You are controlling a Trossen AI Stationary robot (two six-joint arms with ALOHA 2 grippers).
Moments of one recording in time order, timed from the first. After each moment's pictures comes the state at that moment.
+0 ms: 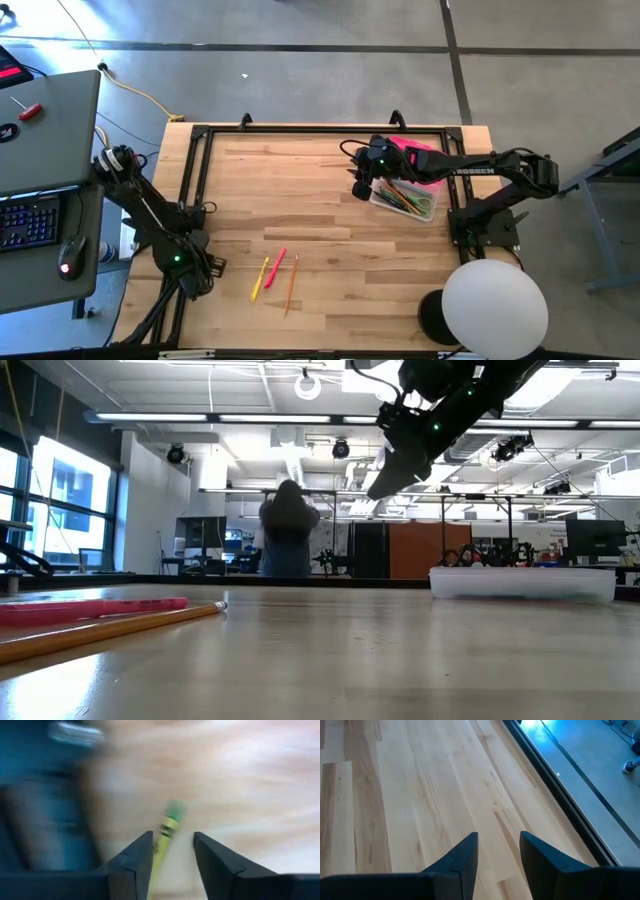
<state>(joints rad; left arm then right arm) -1.01 1.28 0.56 -0.88 -0.07 -2.34 -0.28 1.41 0.91 -0.14 0.17 -0.05</state>
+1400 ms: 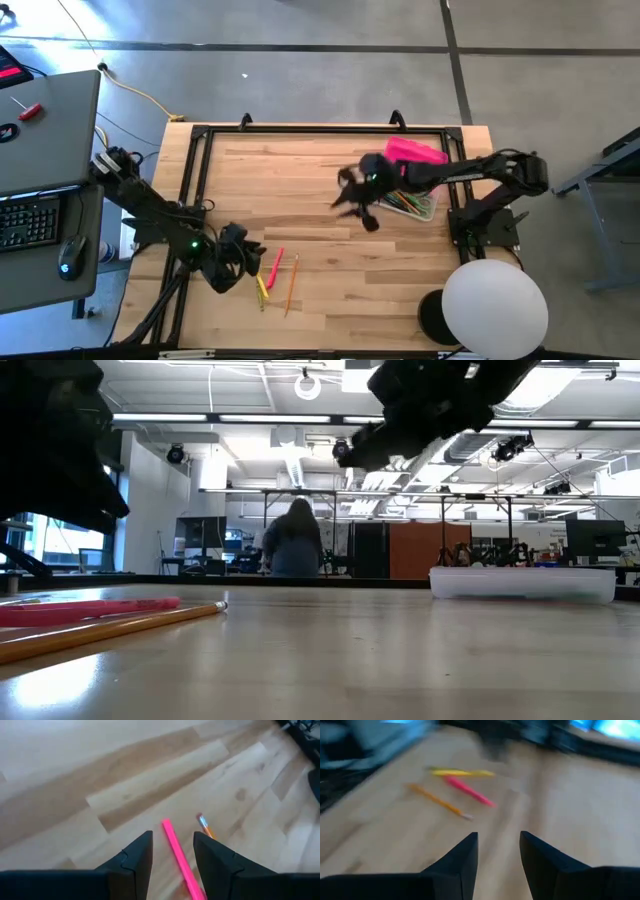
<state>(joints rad) -0.75 1.28 0.57 -0.39 -0.79 -1.61 -0.14 1.52 0.91 0.06 -0.51 -0.35</state>
